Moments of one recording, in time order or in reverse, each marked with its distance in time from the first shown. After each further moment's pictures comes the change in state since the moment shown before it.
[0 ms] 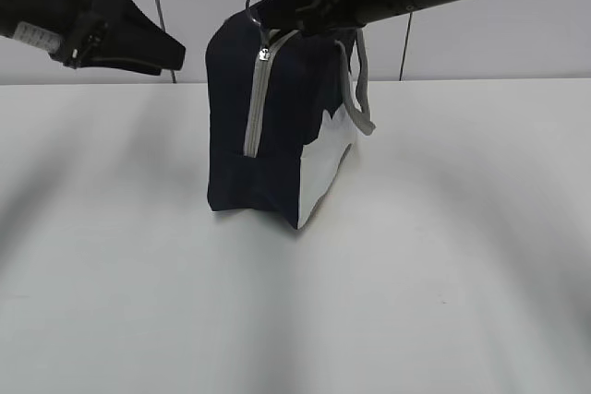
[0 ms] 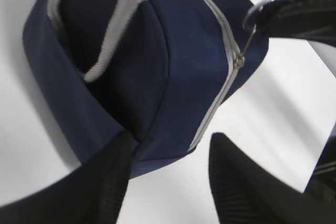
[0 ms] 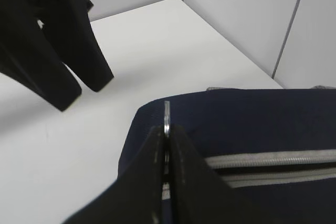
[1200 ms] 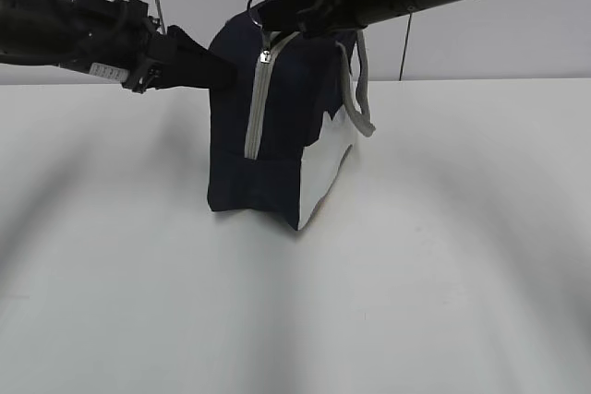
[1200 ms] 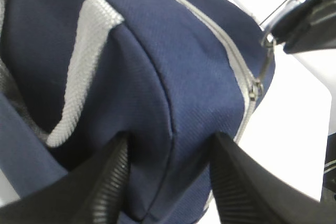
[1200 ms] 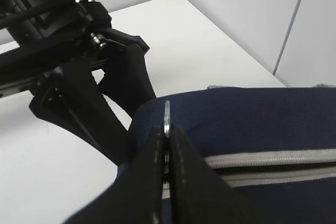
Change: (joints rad) left arm -0.046 0.192 0.000 -0.303 0.002 0.420; right arm 0.000 0.000 -0.001 -0.021 -0.011 0.016
